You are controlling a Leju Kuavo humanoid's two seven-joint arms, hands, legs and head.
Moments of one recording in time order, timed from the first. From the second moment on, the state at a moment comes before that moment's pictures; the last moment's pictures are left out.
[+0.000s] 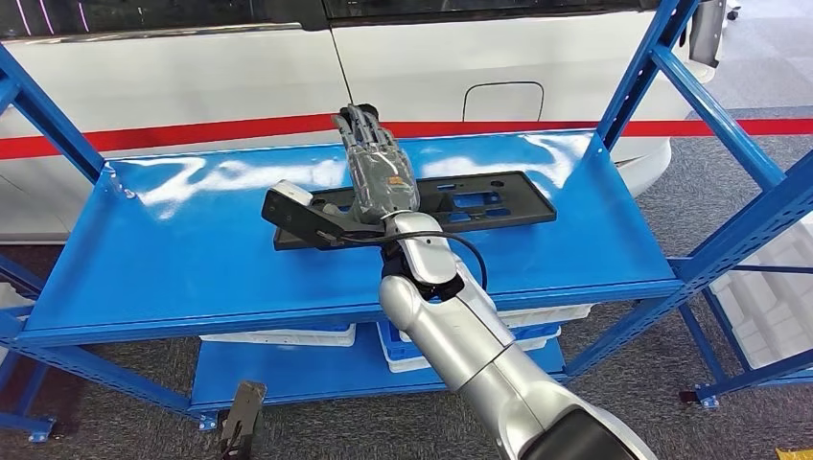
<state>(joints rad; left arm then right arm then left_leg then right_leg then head) -0.21 -0.21 0.53 -0.25 -0.47 0.29 -0.59 -0.80 0.34 0.94 -0.83 1.06 -0.26 0.18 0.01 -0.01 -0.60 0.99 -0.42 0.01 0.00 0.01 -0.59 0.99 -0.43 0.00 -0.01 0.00</state>
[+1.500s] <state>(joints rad) -0.19 -0.21 0.55 -0.25 -0.49 0.28 -0.59 -0.82 0.33 1.03 -0.36 1.23 -0.45 0.43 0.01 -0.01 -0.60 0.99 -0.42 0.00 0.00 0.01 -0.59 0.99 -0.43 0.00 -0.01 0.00</state>
